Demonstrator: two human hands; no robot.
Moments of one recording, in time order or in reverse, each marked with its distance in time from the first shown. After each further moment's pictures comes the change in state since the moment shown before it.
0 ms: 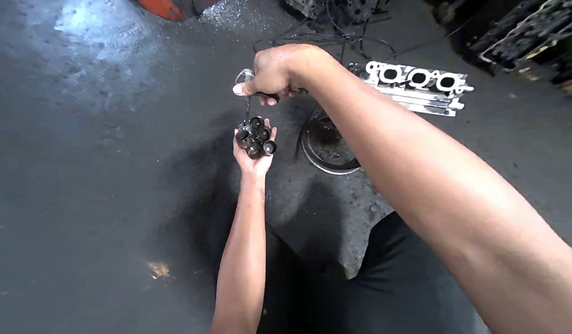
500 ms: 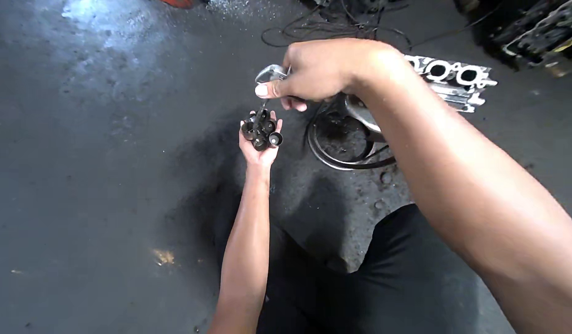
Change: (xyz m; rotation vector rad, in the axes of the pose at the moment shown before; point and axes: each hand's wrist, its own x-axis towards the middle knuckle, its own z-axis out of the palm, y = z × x) left_hand 0.011 0.003 -0.006 -0.031 -0.006 0.017; right_hand -0.047 0.022 0.006 -0.032 0.077 -0.117
